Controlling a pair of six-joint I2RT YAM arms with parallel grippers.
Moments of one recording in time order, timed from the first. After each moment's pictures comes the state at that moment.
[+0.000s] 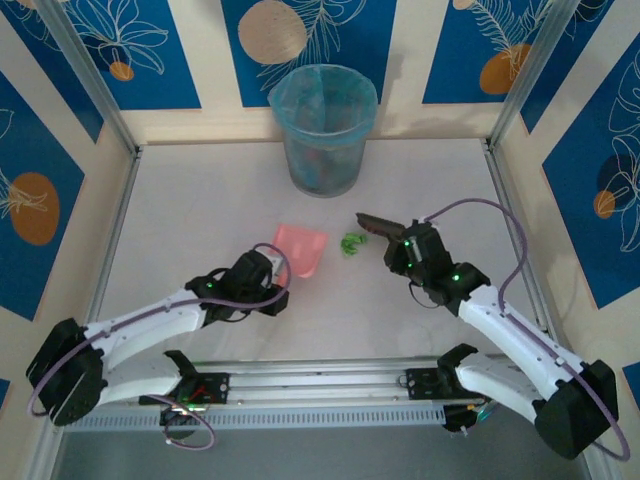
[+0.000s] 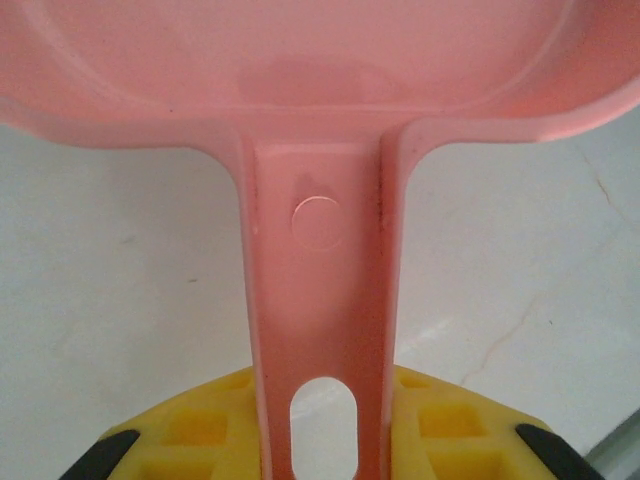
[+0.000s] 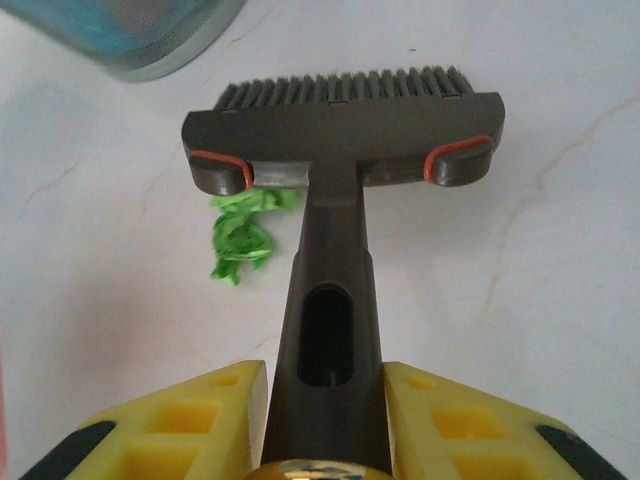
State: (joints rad) left arm -0.83 1.16 0.63 -0.42 0.06 -0.48; right arm 0.49 0.94 0.71 -0.58 0.17 0.75
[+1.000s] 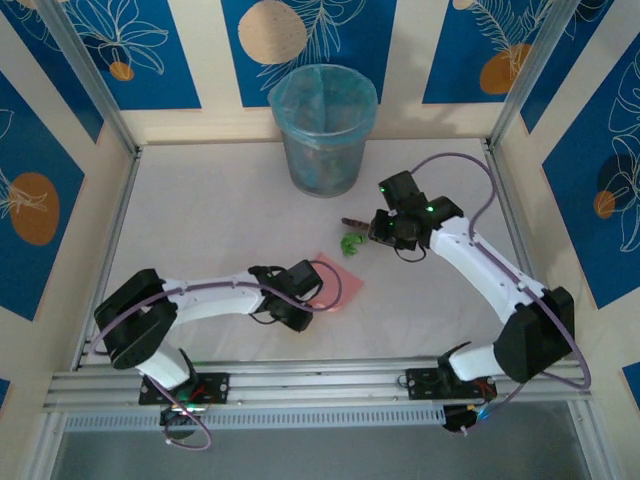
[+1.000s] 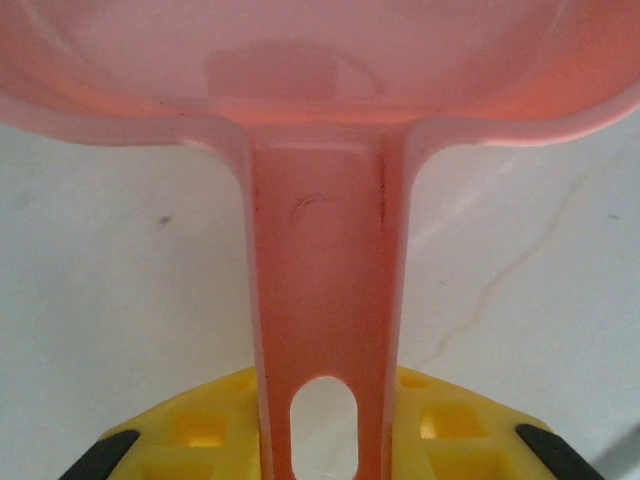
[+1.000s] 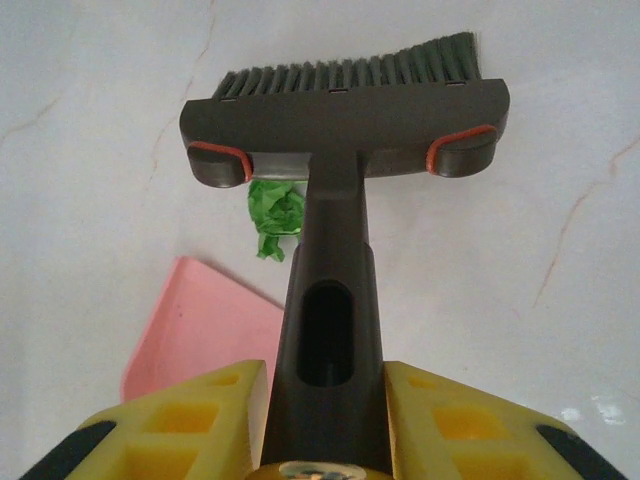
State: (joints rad) left arm -1.01 1.58 0.88 -0.61 0.03 -0.38; right arm 0.49 1.40 1.22 -0.91 0.05 0.72
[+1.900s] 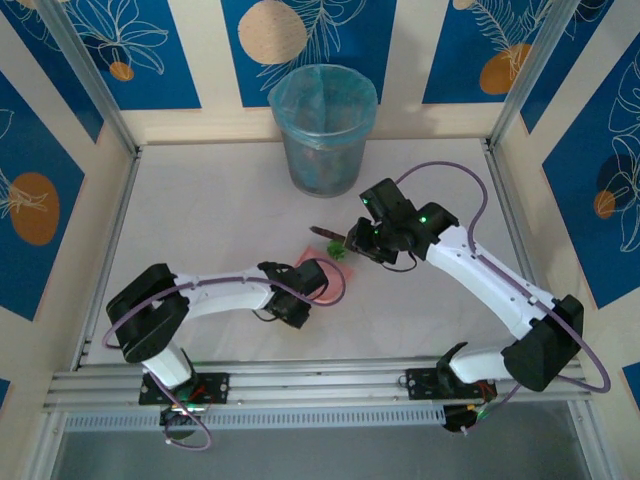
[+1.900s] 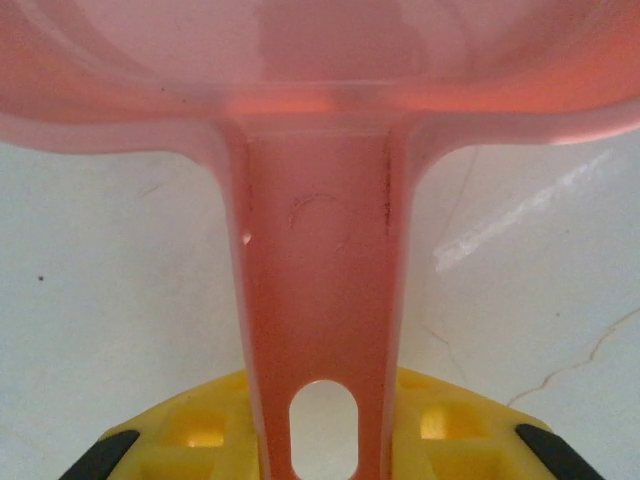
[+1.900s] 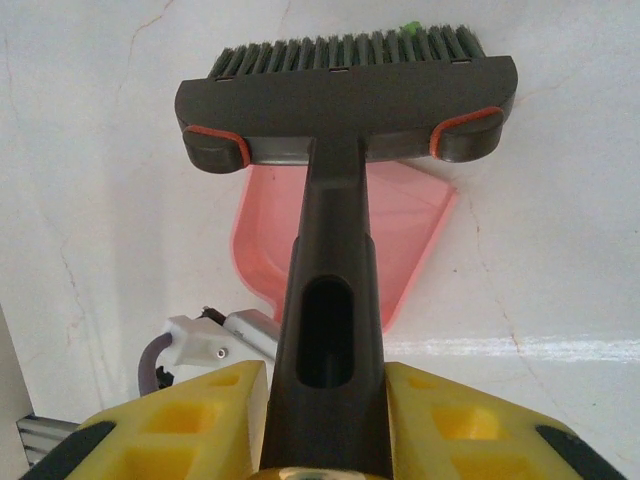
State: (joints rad) left arm -1.01 1.64 0.94 -0.71 -0.08 -0.43; right arm 0.65 1.33 1.27 -0.97 -0.08 0.96
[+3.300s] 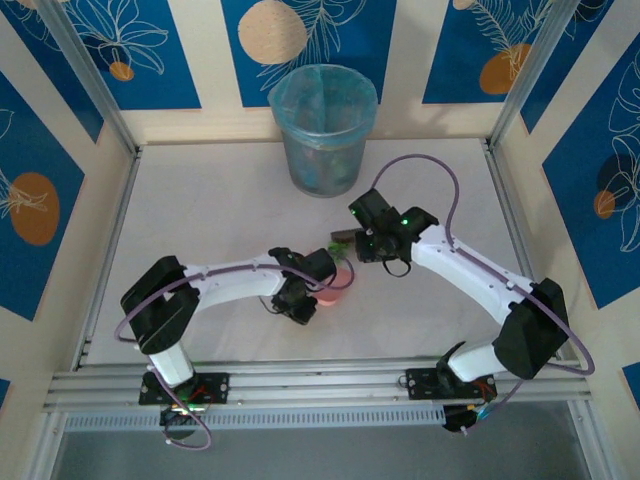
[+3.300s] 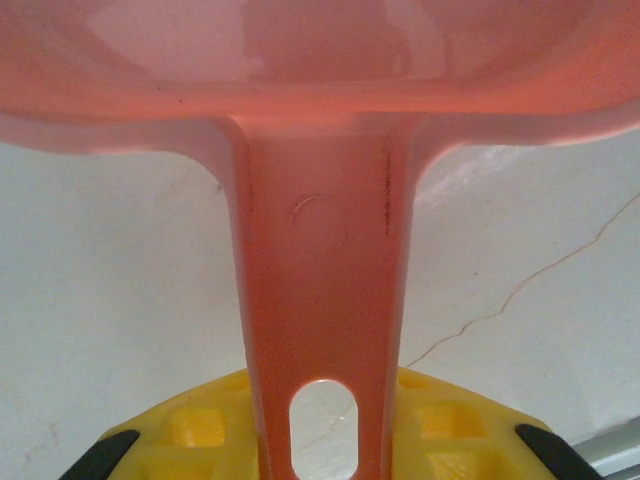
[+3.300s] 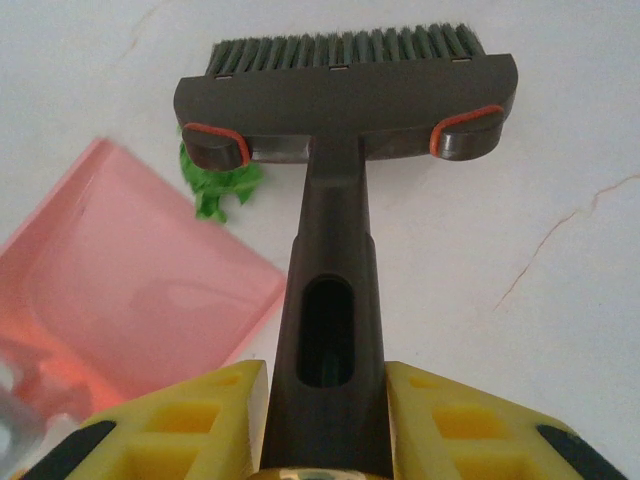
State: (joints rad) left arm -0.99 1.72 1.12 -0.91 0.03 -0.45; right arm 0.69 1.41 1.20 -0.96 0.21 0.52
